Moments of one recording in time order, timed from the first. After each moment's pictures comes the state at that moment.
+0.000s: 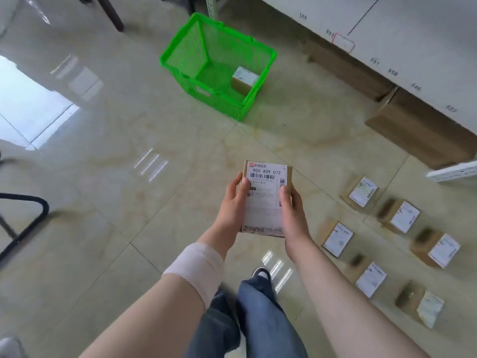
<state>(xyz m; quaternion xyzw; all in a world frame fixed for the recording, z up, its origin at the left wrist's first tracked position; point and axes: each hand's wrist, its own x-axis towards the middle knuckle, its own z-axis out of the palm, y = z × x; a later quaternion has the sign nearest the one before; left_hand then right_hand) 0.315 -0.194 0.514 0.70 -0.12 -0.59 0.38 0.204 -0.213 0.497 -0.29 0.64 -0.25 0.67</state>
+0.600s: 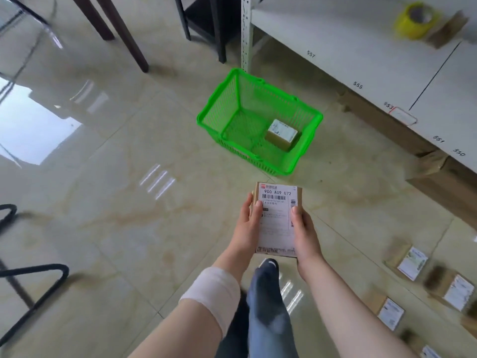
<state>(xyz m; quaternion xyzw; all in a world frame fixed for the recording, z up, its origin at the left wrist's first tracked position) 0.547 -0.379 0.489 0.68 -0.11 -0.60 0.40 0.439 -0.401 0.475 -0.29 0.68 -0.23 0.64</state>
